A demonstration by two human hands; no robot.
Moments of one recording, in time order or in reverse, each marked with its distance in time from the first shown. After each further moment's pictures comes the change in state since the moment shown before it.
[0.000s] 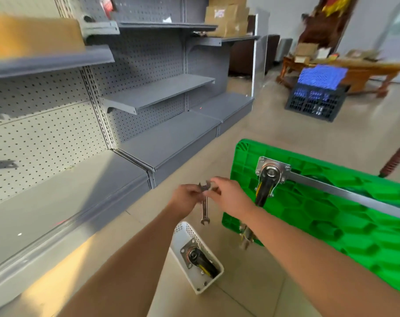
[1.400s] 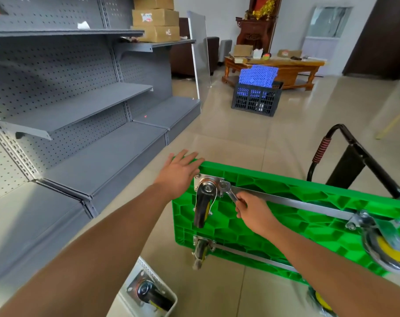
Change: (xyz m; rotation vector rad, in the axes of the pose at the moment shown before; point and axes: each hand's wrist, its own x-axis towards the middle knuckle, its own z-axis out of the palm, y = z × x) left_hand 0.117 0.133 0.106 0.984 -0.137 0.725; right_hand -0.082 0.133 -0.142 -0.011 0.140 0.518
